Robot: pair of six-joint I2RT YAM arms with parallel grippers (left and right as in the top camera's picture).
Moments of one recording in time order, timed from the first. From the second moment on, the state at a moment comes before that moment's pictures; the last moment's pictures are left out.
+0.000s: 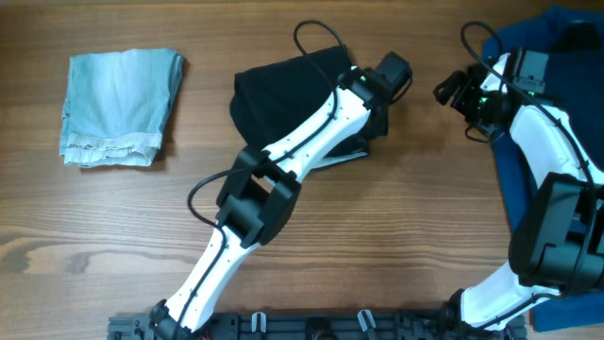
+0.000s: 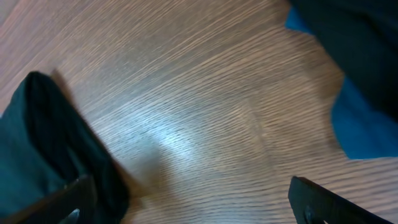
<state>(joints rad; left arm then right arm) -0.76 2.50 2.21 -1.02 -0.04 -0.69 -0.20 1.83 1.24 -0.46 -0.30 0.37</state>
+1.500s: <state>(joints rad) -0.54 2.40 2.03 -1.35 0.04 -0.89 -0.16 1.83 1.24 -0.53 -0.30 0.31</state>
